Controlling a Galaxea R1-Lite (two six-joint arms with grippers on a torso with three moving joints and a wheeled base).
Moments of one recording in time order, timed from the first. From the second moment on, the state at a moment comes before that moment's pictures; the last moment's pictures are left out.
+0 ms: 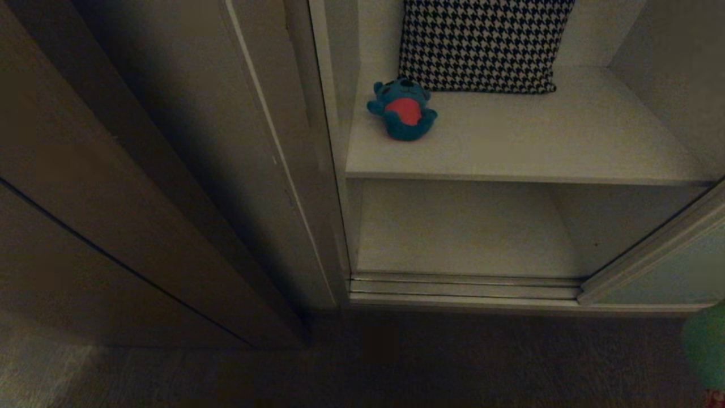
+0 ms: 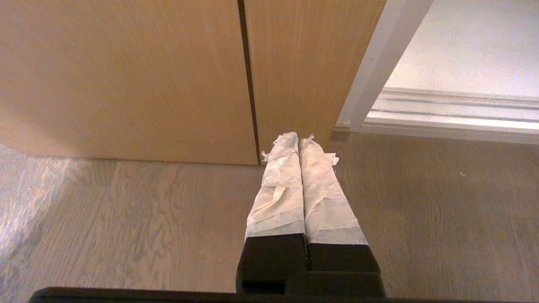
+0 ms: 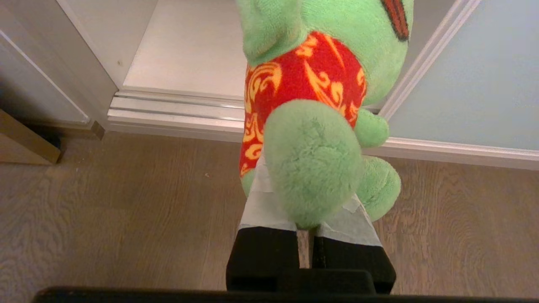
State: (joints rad) left arm -0.02 0.00 -0.02 0.03 0.00 -0.01; right arm -0.01 0.00 0.00 0.00 0.00 -0.02
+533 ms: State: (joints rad) left arm -0.02 0.00 -0.02 0.03 0.00 -0.01; right arm -0.01 0.01 -0.01 0.03 -0.01 -0.01
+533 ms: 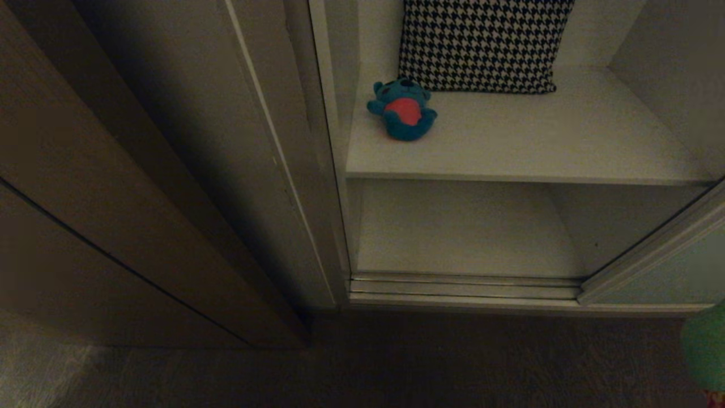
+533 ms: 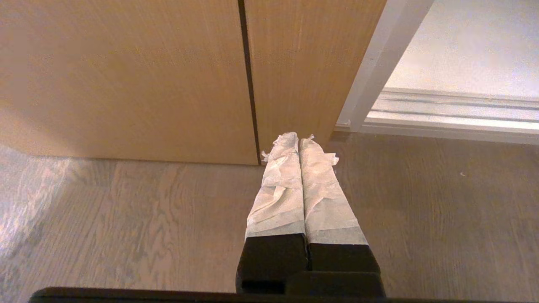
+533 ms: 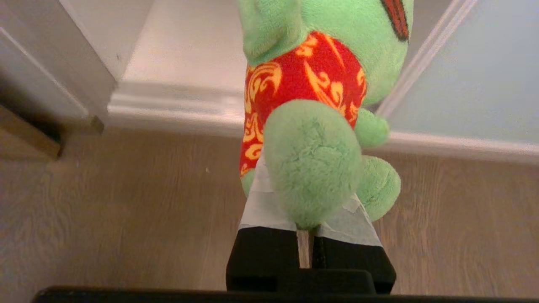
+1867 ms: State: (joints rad) left arm -0.02 0.00 -0.02 0.03 0.00 -0.01; right arm -0.05 1.20 -0.93 -0.27 -0.07 0.00
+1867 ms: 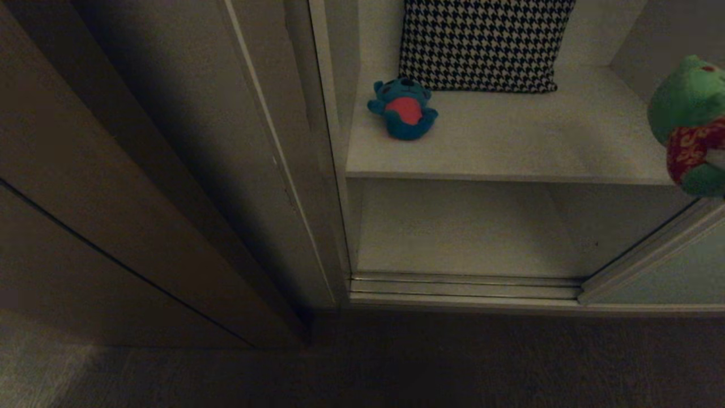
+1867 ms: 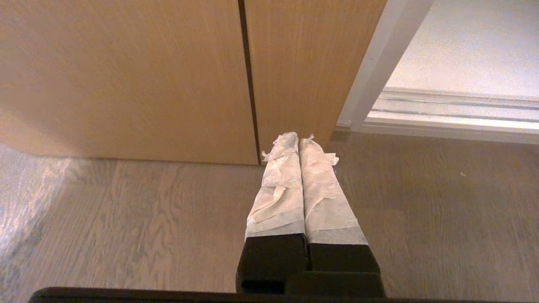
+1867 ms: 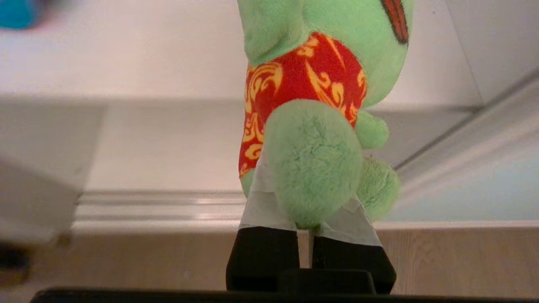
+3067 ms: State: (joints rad) left arm -0.02 0.00 -0.02 0.03 0.00 -0.01; right arm -0.11 1.92 -1.37 -0.61 -0.14 -0.05
